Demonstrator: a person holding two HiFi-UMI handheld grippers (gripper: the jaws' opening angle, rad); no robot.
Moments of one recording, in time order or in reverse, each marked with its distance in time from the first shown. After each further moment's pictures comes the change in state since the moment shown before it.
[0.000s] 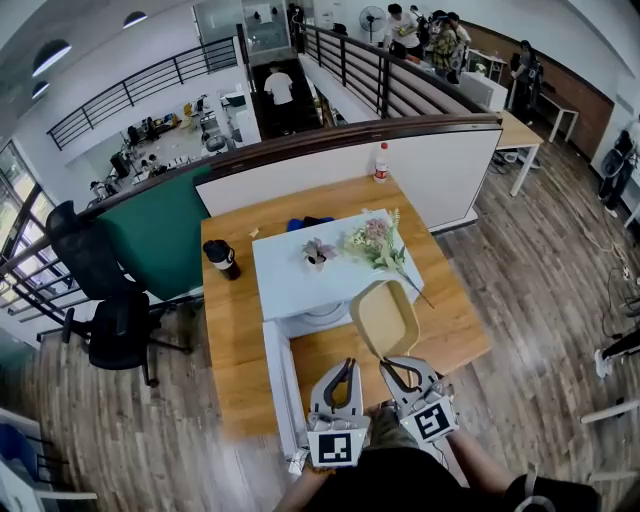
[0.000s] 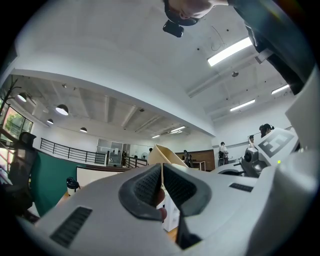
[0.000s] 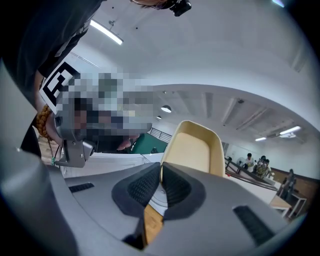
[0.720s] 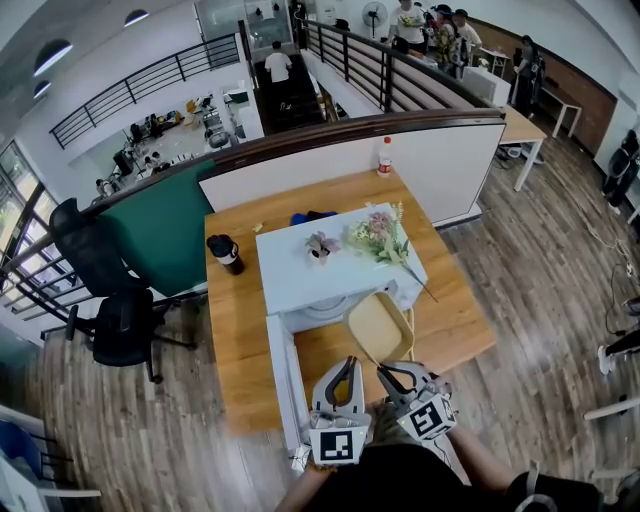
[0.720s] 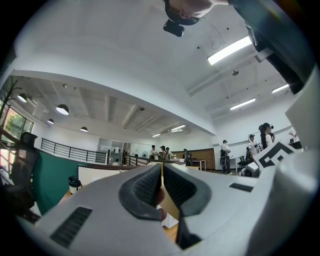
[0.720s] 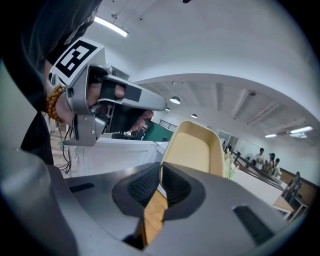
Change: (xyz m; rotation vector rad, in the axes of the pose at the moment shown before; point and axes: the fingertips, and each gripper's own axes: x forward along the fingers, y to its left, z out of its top) left arm -0.009 0.002 -0.007 0.005 0.011 0.005; right arm 0.007 0.033 -0.038 -0.050 0.081 0.094
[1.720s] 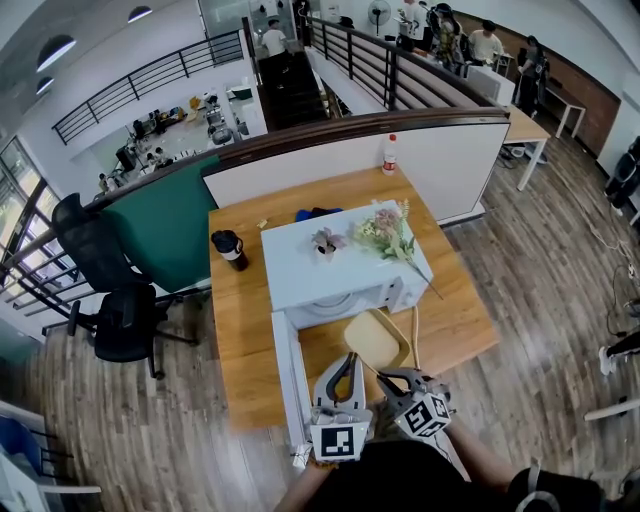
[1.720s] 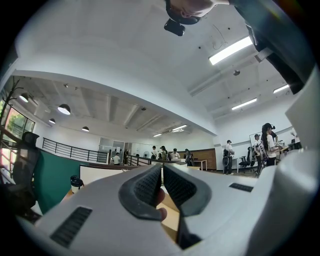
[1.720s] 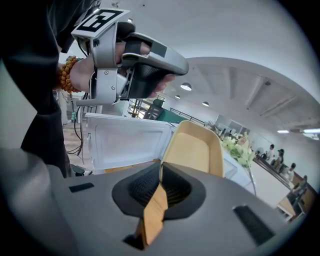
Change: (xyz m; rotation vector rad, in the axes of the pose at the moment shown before) left arm -0.002 0.011 0.001 0.007 -0.009 0.012; right arm 0.019 0.044 -0.057 -0.035 0.137 0.128
